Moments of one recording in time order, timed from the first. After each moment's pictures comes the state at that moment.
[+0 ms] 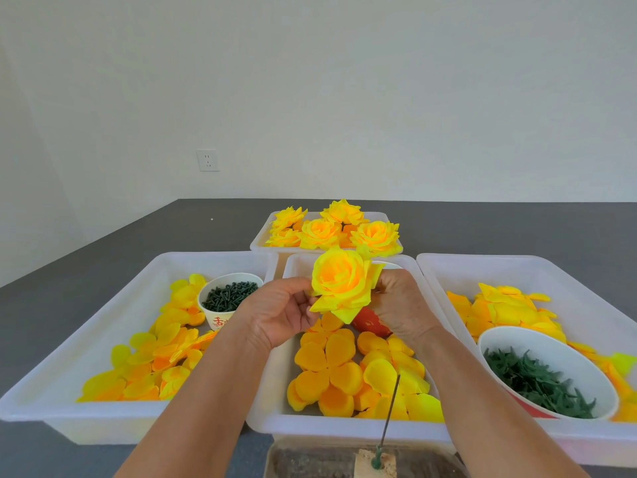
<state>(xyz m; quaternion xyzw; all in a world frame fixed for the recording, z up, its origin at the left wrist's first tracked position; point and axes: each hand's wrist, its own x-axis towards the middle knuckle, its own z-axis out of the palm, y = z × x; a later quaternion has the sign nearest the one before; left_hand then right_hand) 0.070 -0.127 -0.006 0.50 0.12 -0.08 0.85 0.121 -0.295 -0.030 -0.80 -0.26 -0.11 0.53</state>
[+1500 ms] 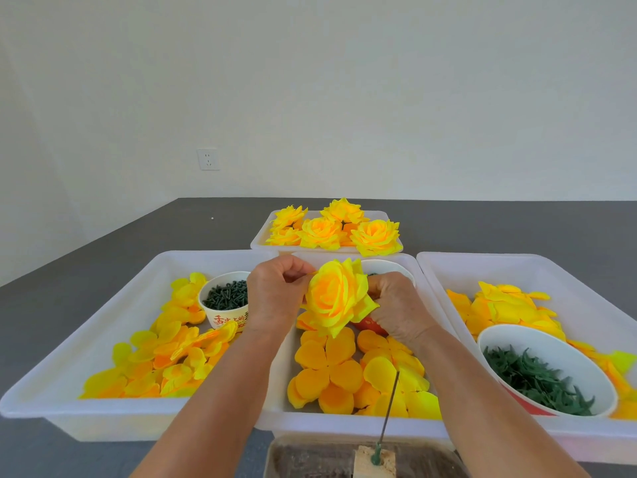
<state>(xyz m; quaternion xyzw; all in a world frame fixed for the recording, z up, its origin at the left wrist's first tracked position) 0.068 -0.135 -0.012 0.80 0.08 0.30 0.52 0.114 -0.299 -0.028 -0.85 -0.25 -0.05 0.45</state>
